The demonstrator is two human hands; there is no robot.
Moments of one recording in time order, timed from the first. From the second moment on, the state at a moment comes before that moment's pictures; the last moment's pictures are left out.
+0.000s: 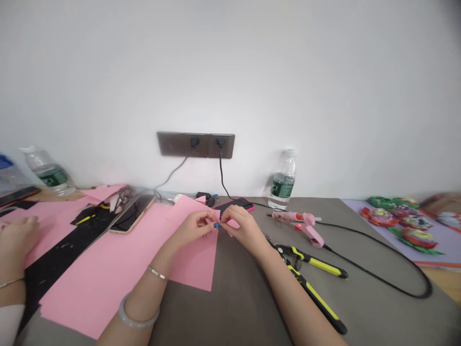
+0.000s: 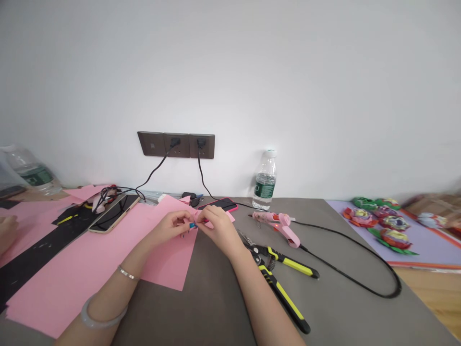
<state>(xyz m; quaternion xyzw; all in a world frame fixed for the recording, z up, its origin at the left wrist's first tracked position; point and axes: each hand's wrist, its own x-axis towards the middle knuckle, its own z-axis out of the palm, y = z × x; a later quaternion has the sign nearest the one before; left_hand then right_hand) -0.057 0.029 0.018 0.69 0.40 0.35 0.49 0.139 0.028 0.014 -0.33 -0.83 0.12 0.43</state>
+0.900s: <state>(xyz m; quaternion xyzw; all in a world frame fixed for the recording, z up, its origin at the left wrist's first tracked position) -0.059 0.027 0.022 0.73 0.36 0.28 0.52 0.150 0.021 0.026 -0.29 -0.83 0.28 0.39</state>
